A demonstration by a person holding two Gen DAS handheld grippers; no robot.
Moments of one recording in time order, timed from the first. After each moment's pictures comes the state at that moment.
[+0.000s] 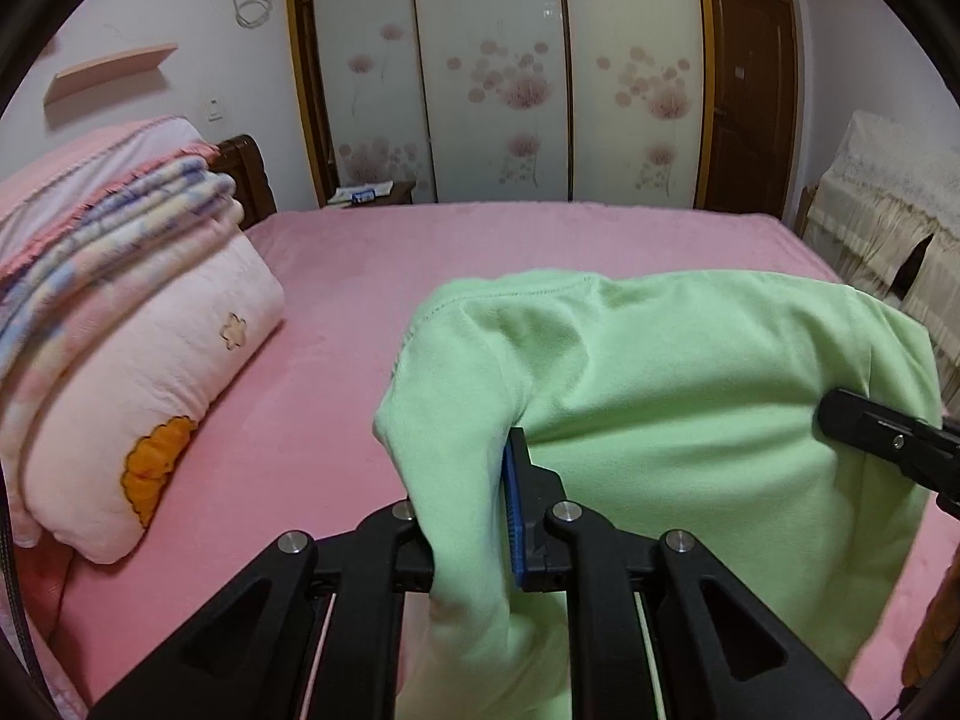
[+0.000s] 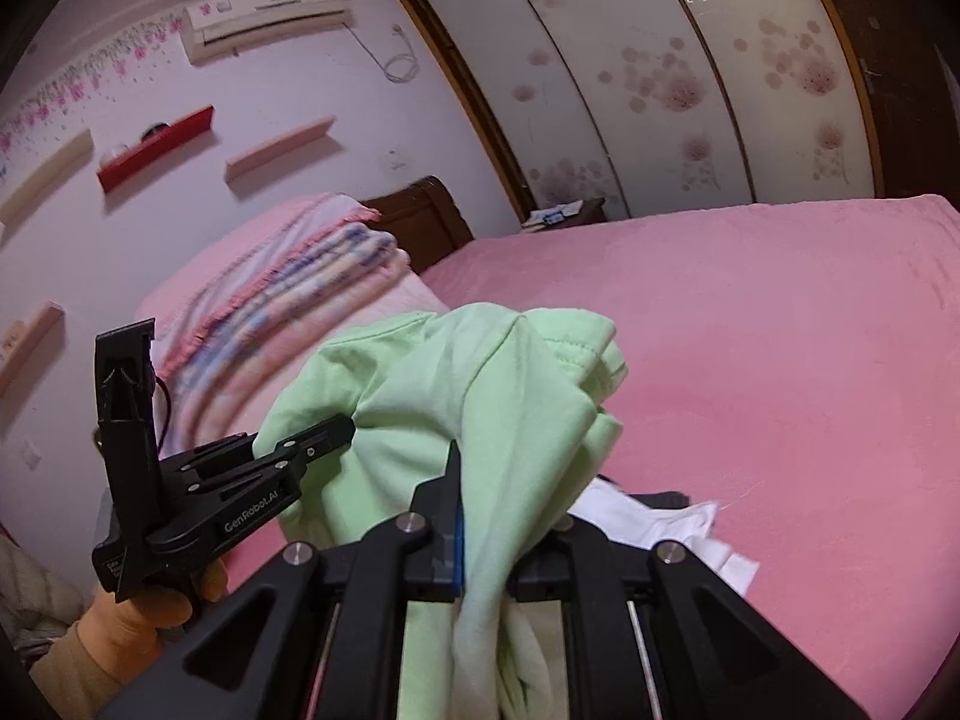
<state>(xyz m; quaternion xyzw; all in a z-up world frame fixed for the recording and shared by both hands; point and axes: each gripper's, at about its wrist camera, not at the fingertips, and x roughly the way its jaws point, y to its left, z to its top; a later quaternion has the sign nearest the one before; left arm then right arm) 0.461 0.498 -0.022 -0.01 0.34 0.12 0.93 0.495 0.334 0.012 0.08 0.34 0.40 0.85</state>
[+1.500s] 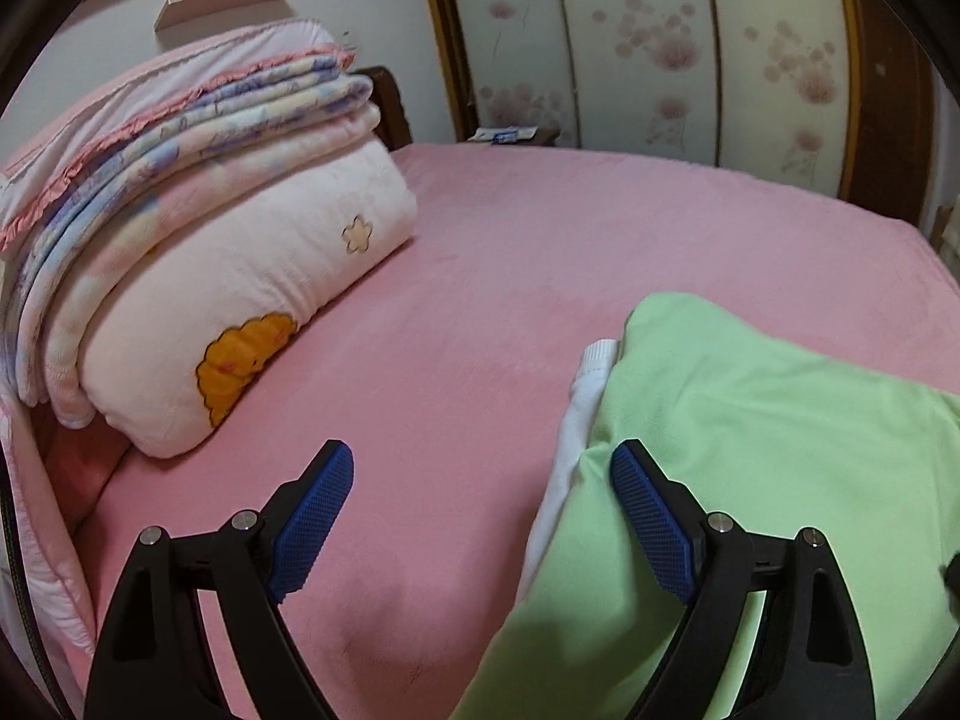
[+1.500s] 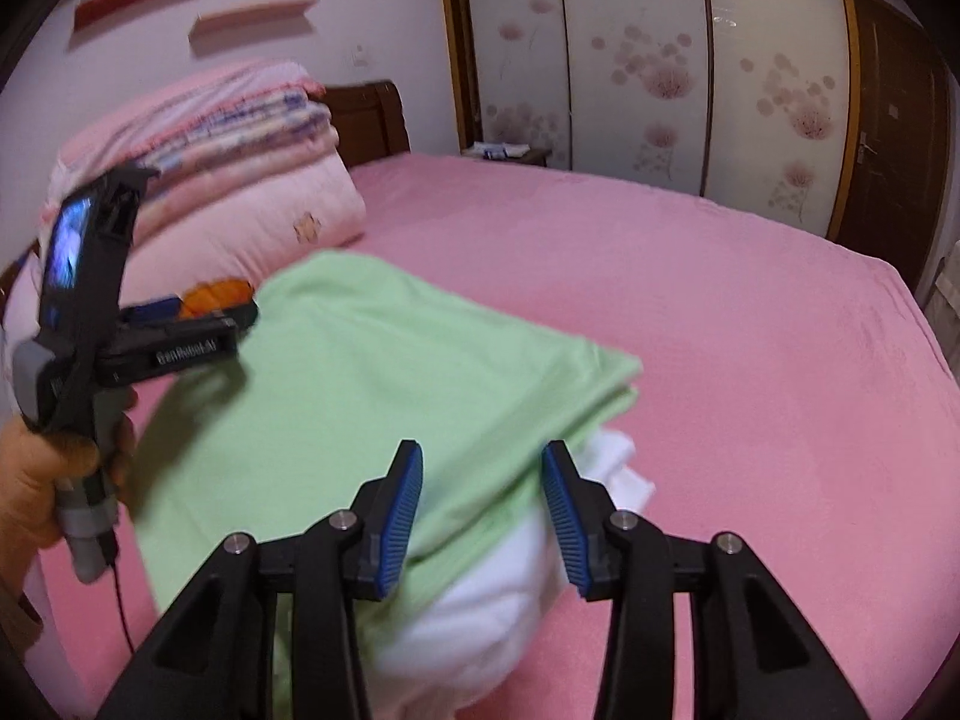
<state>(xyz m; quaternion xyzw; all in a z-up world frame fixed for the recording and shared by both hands) 0.451 0.542 -0.091 -0.04 0.37 0.30 0.88 0.483 0.344 -0.054 -0.10 0.37 0.31 0.87</state>
